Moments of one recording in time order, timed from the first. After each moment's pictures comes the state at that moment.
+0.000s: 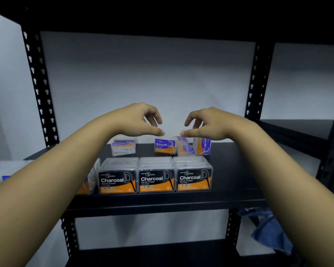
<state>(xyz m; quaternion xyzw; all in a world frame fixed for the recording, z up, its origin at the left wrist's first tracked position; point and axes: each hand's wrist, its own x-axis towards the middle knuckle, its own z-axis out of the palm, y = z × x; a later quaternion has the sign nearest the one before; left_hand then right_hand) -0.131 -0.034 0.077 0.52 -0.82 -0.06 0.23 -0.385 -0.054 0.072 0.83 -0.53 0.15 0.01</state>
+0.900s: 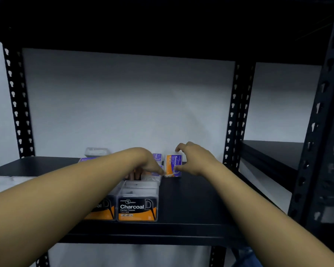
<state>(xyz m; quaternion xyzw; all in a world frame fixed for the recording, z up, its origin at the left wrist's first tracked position) -0.289 -0.117 0.030 0.77 -0.61 -0.17 -0.04 -0.470 -0.153 0.008 0.83 -0.54 0.16 0.06</state>
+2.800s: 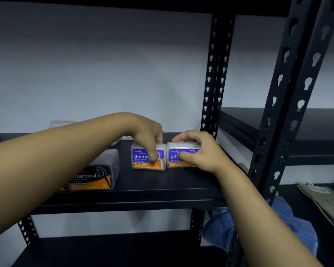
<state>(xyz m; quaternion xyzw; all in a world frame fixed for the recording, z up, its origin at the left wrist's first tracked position) -0.379 -0.105 0.043 0.57 -0.81 -0.12 -0.11 -0.582 -0.106 -0.056 0.78 -0.36 0.45 -0.24</state>
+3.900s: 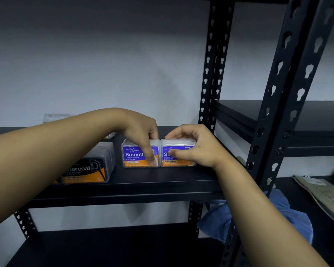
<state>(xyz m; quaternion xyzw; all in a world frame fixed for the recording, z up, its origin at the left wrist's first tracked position) -0.372 -0.092 0.039 0.54 -0.81 -0.18 -0.11 -0.584 -0.100 -0.055 0.80 -0.31 0.44 -0.29</state>
